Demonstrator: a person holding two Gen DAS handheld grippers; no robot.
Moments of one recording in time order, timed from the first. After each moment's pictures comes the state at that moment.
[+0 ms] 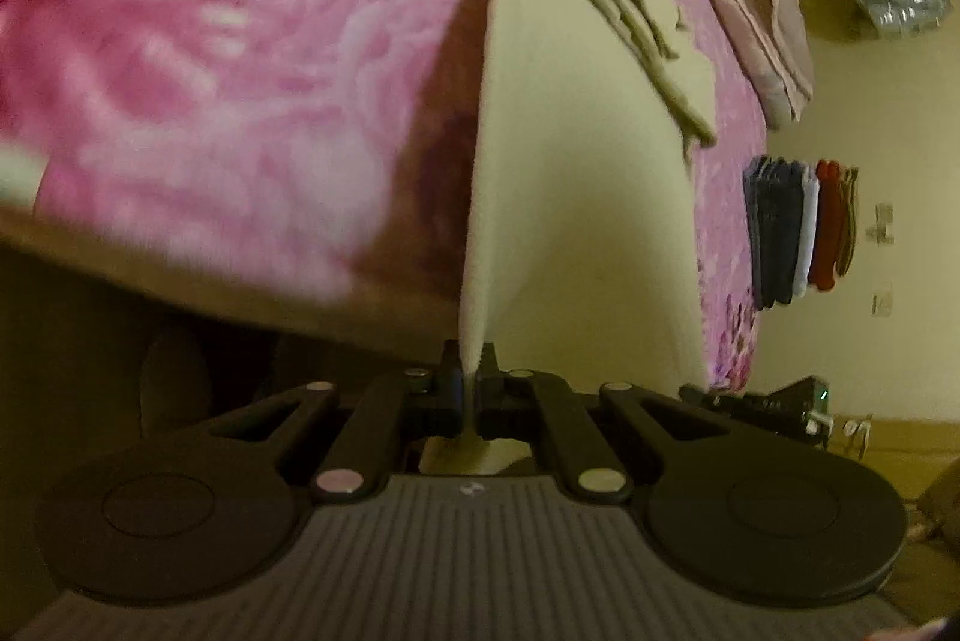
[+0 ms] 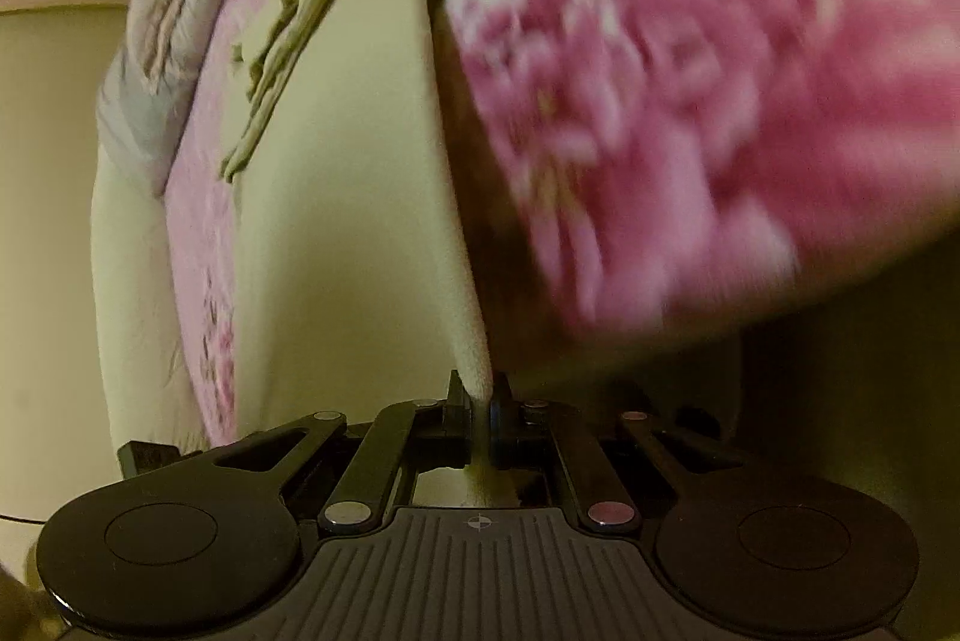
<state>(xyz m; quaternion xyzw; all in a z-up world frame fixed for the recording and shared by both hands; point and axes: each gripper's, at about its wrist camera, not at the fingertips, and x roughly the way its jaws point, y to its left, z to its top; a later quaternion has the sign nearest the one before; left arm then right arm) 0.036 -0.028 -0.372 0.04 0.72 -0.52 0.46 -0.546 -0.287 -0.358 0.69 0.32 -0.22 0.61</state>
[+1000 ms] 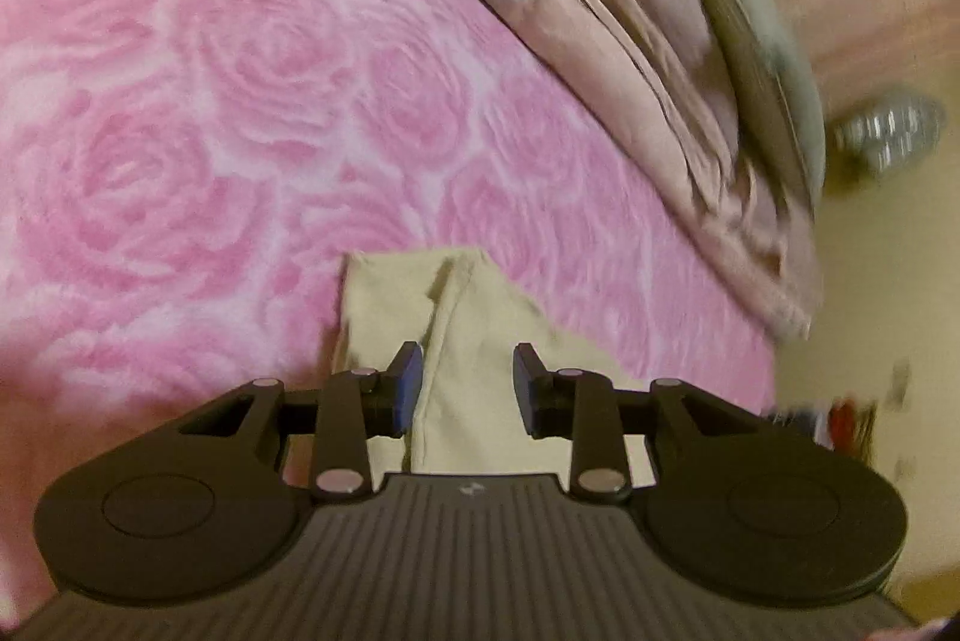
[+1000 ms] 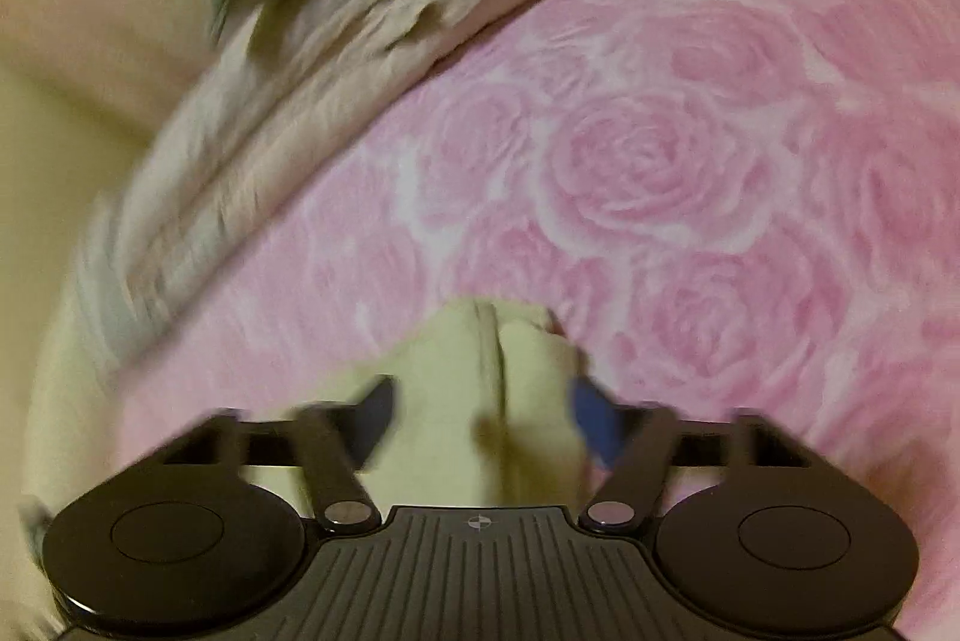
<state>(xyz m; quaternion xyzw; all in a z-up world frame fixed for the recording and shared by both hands) 0.143 -0.339 -0.360 -0.01 0.60 -0.55 0.58 -0.400 -0.558 -0.316 0.50 0.24 -0.38 0.74</state>
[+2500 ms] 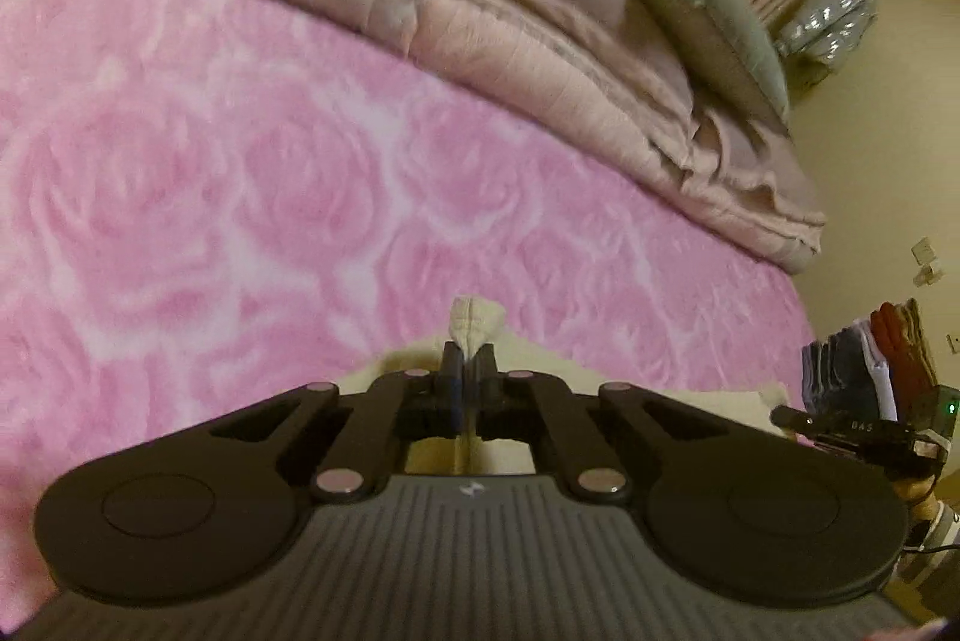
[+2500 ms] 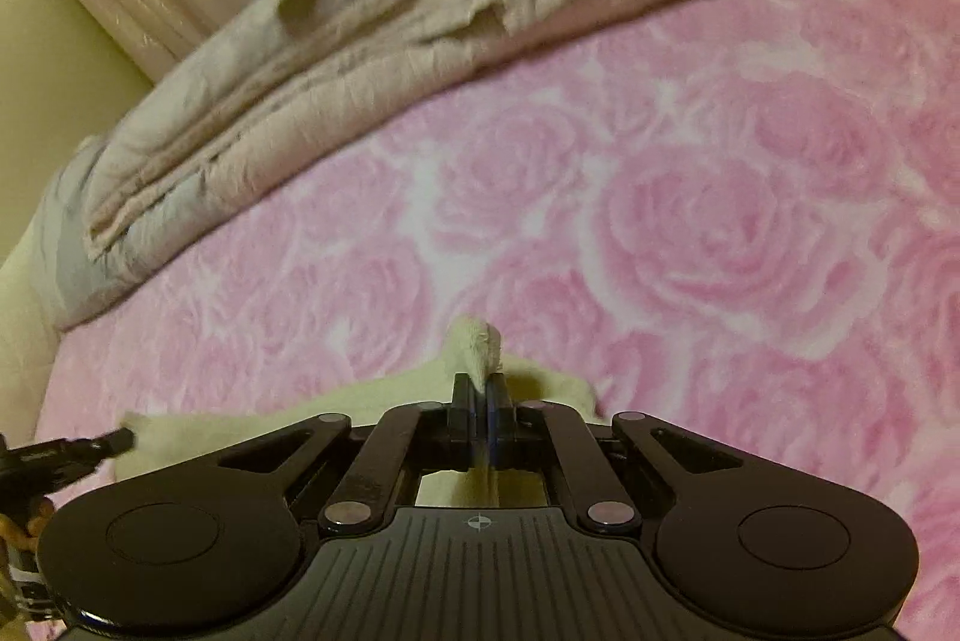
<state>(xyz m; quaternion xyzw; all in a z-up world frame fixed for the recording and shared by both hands) 0.133 -0.393 -0.371 0.05 0.48 -0.64 0.60 -0.352 -0.578 -0.330 0.42 0.26 -0.41 0.77</state>
